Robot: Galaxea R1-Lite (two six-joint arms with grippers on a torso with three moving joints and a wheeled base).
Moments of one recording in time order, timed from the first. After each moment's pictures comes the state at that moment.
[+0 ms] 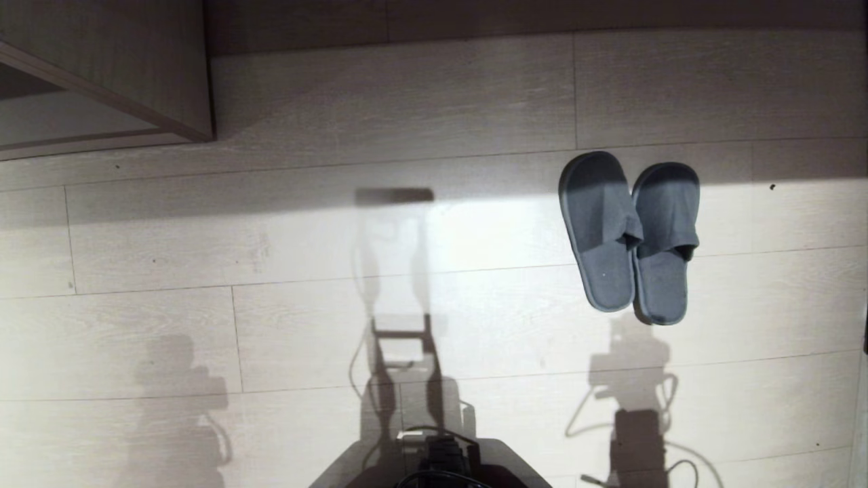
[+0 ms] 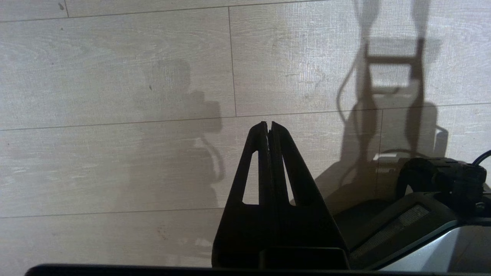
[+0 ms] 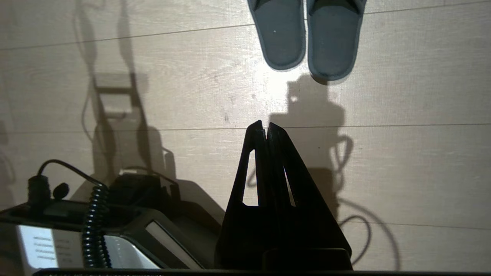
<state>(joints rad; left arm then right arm) 0.00 0.00 0.00 0.00 0.00 -0.02 -0.01 0.07 -0.07 -0.07 0.16 0.12</state>
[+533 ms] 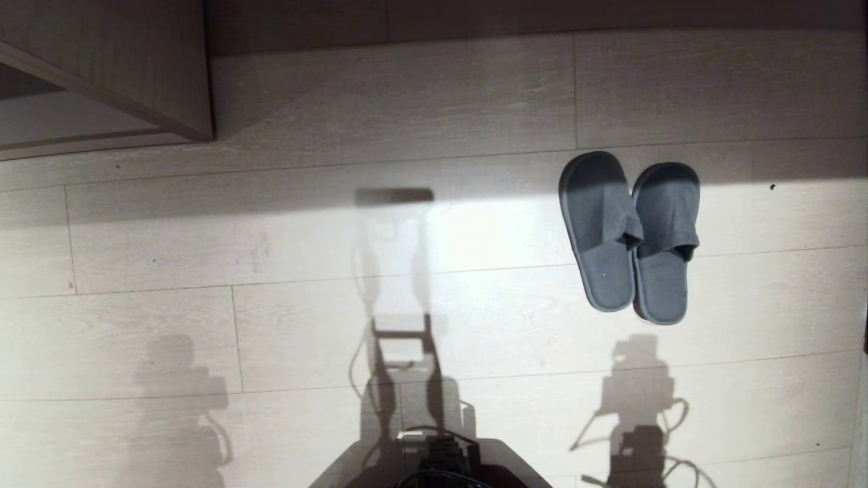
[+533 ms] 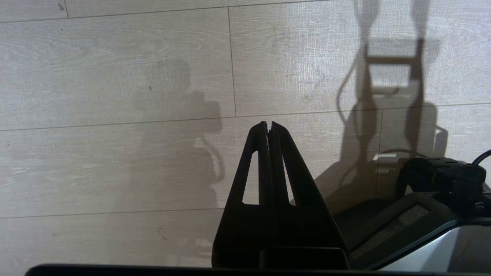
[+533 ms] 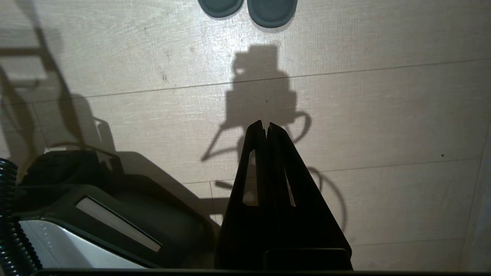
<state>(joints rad) 0.00 0.00 0.00 0.00 0.00 -0.02 -0.01 0.01 0.00 0.05 -0.04 0.07</state>
